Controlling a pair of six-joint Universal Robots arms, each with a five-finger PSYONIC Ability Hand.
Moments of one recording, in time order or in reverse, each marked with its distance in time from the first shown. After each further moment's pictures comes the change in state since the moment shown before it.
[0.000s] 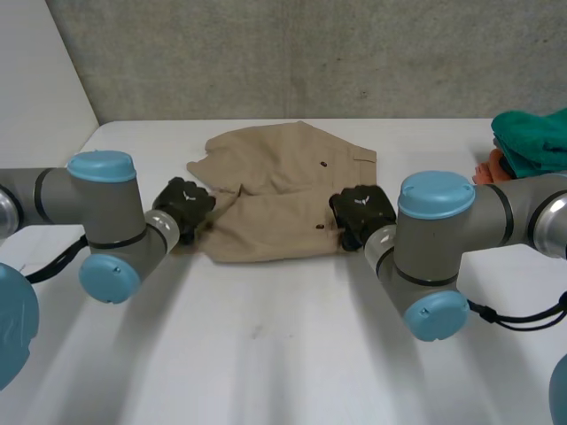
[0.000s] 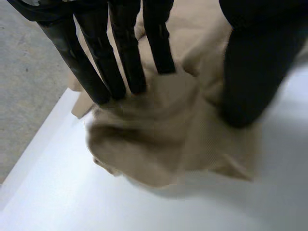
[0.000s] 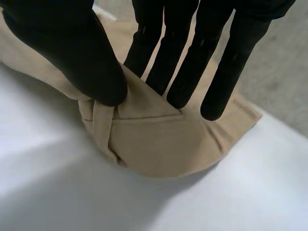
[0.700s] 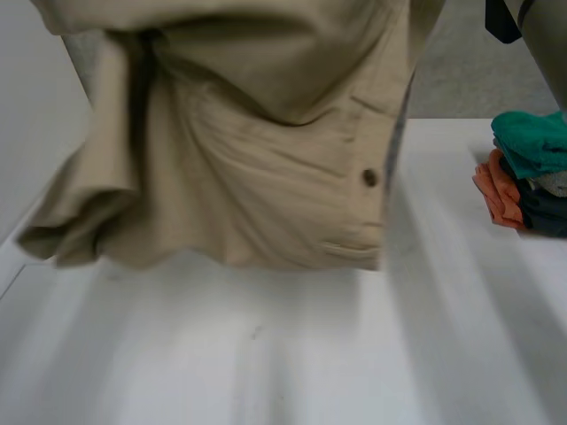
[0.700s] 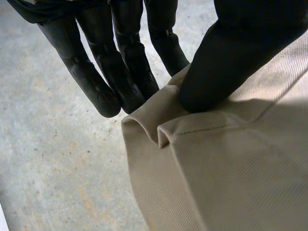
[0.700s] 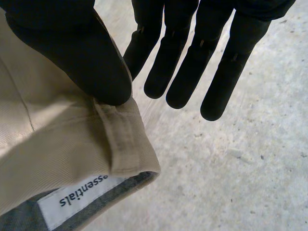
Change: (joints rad) left arm -0.001 0.753 0.196 -0.035 0.006 -0.520; right arm -0.118 -0.387 -0.563 0.277 -0.064 0.125; left_hand 0.221 0.313 0.330 0.331 0.324; right_hand 0.018 0.000 0.017 0.008 0.028
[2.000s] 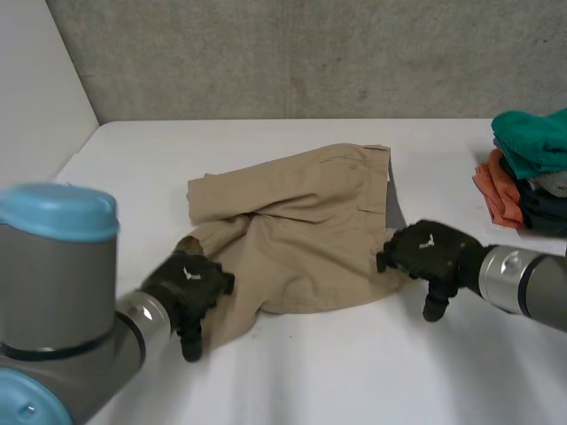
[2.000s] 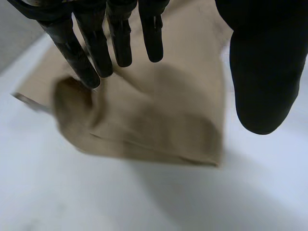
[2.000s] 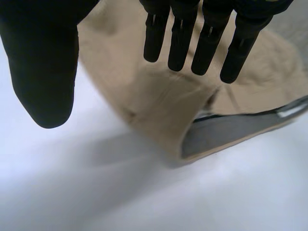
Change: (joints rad) left arm -0.218 -0.179 -0.768 -0.226 -0.130 0.250; right arm -0.270 -0.028 0.956 0.187 -0.490 -0.757; left_hand -0.744 -0.822 -0.812 -0.813 -0.792; right_hand -0.625 -0.688 -0.699 -0.703 -0.690
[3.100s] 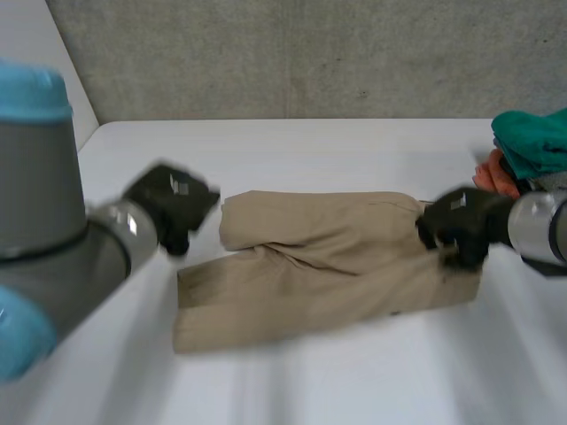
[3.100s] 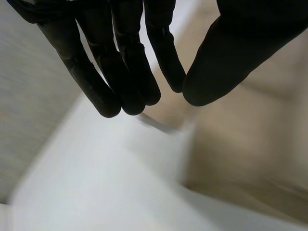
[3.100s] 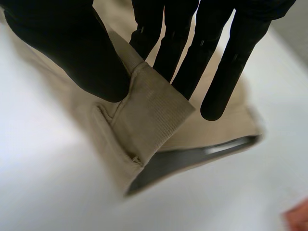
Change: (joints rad) left arm 0.022 0.012 0.317 -0.124 -0.039 0.155; right arm -0.015 0.029 -0.310 0.315 0.139 0.053; left_hand 0.552 0.822 0.813 0.813 0.802; right_hand 0.622 0.691 0.699 0.702 0.691
